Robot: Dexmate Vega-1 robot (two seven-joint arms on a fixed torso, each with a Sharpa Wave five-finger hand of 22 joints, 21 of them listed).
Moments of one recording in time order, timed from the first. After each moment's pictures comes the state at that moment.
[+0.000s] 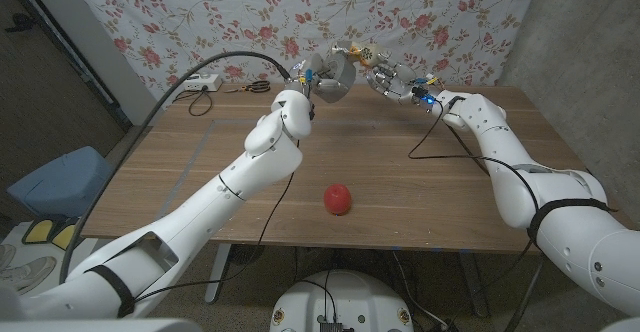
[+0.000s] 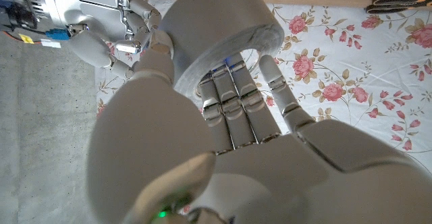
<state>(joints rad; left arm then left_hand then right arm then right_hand) 0.63 0.43 0.71 -2.07 0.63 0.86 0.05 1.07 -0.05 0.31 -0.14 0.18 1.08 0.06 0.20 0.21 1.09 -0.06 0.37 0.32 0.97 -0.14 0.33 0.44 0.19 0.06 1.30 0.18 -0.35 -0.19 -0.01 -0.94 0.68 -0.54 0.67 1.09 -0.05 0.27 -0.10 0.22 0.78 0.13 0.19 0.47 1.04 0.05 0.72 0.61 1.16 -0.15 0.78 1.22 0.53 -0.01 1.15 0.18</state>
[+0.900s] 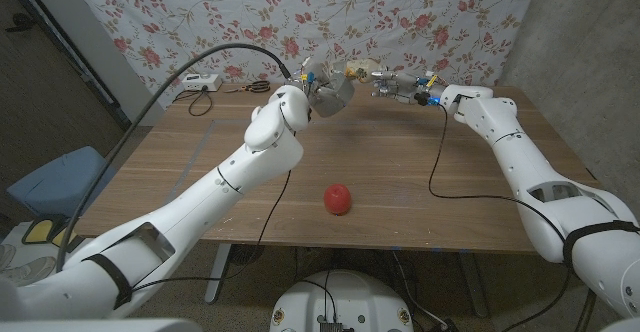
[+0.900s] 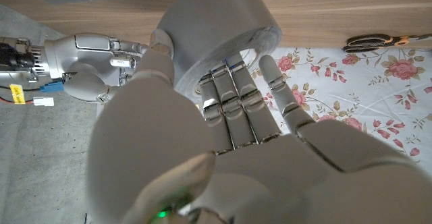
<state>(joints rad) 0.57 0.46 0.75 -2.10 0.69 1.00 -0.25 1.07 -0.05 0.32 -0.15 0.17 1.08 0.06 0.20 0.21 1.09 -0.06 0.37 0.32 0.97 -0.14 0.32 0.45 0.19 0.06 1.30 0.18 -0.46 -0.37 -0.22 -1.23 0.47 -0.37 0.54 1.08 -0.04 0.29 -0.11 0.20 0.78 0.13 0.19 0.46 1.04 0.05 0.71 0.60 1.16 -0.15 0.79 1.21 0.52 0.00 1.16 0.18</state>
